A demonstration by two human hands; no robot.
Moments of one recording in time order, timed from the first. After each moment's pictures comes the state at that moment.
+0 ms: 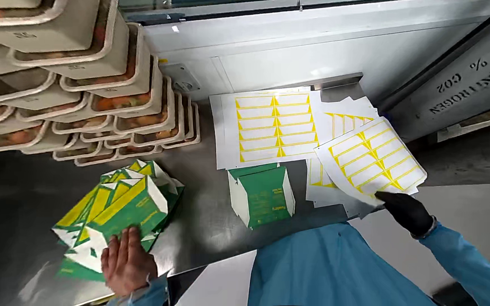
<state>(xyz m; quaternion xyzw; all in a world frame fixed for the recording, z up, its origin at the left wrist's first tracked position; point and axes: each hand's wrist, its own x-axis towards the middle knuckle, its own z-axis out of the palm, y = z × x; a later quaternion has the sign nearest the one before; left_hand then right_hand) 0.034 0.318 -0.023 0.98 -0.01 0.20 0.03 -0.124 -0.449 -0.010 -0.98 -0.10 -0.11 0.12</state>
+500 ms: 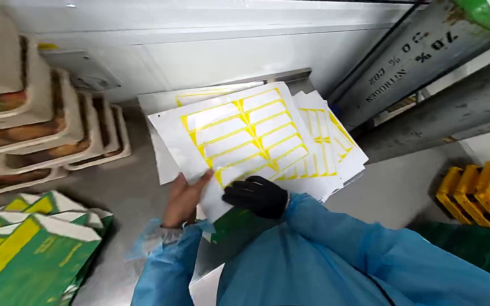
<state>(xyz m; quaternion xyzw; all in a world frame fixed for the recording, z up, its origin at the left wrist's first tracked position) 0.143 0.044 0.045 0.74 0.04 -0.19 0.64 0.039 -0.170 0.041 -0.93 -0.33 -0.12 0.12</state>
